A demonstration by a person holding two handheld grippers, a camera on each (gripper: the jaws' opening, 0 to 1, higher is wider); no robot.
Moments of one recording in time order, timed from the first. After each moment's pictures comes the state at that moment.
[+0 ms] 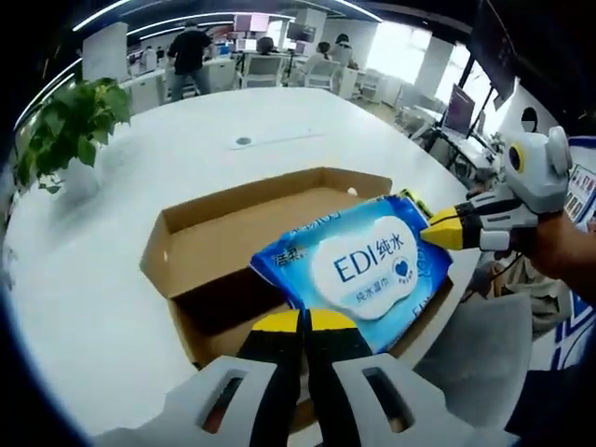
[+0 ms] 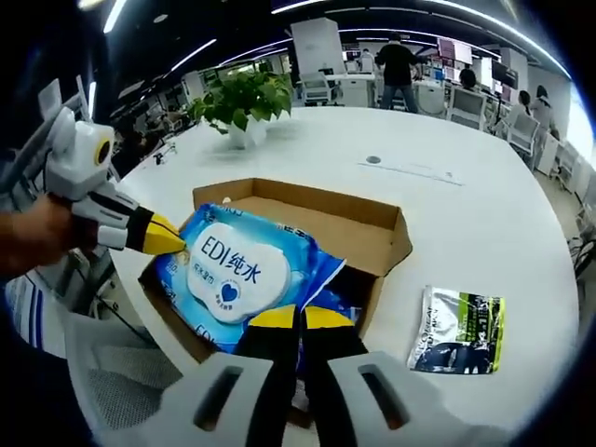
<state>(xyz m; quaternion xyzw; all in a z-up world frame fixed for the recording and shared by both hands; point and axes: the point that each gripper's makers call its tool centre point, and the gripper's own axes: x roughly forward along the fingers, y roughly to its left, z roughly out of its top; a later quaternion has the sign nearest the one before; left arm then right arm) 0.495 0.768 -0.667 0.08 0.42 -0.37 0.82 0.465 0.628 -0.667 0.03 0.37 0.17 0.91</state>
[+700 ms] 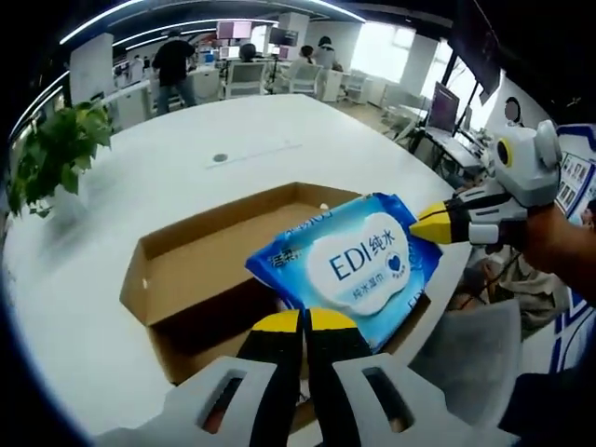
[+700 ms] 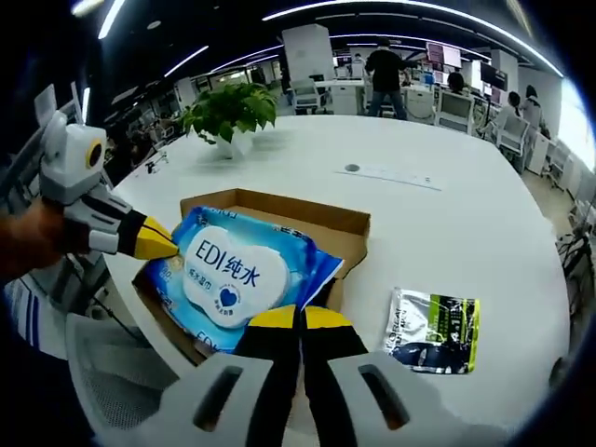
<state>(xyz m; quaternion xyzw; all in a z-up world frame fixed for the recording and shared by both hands) 0.486 0.727 -0.650 0.09 0.41 -0.40 0.82 0.460 0.586 -0.652 0.03 0.36 0.14 0.92</state>
